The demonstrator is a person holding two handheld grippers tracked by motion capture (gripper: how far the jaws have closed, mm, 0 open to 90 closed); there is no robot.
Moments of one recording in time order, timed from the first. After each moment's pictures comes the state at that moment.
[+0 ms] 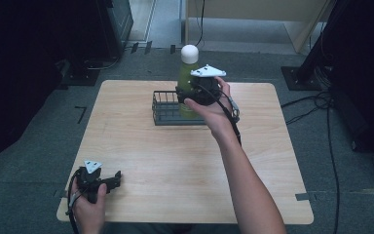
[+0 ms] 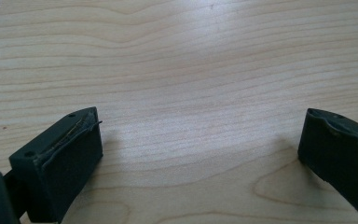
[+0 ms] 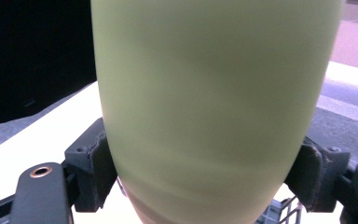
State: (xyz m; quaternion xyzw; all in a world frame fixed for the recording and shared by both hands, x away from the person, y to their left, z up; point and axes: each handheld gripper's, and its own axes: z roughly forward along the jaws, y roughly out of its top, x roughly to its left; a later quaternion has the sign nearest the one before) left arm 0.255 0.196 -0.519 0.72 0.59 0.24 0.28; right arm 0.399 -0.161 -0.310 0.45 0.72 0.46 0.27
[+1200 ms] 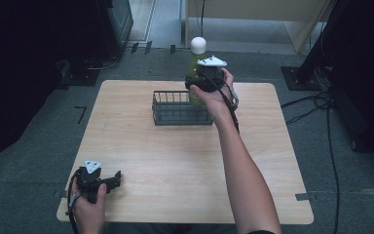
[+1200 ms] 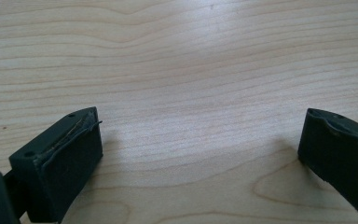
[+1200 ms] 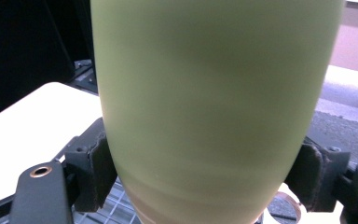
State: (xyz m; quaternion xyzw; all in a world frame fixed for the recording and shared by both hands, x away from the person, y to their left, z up) left arm 0.254 0.196 -0.519 0.72 0.59 0.24 0.28; right arm 0.461 -0.178 -0.338 0.50 0.69 0.43 0.31
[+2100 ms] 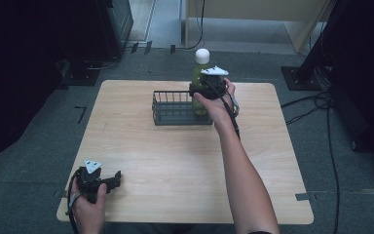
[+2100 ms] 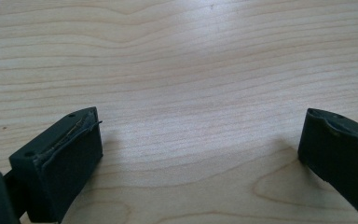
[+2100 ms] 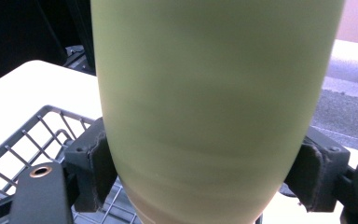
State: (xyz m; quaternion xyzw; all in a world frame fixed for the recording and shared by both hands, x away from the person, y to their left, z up) left arm 0.254 0.196 -0.519 0.72 0.59 0.24 0.28; right arm 0.467 -0.189 -0.377 0.52 0.69 0.41 0.29
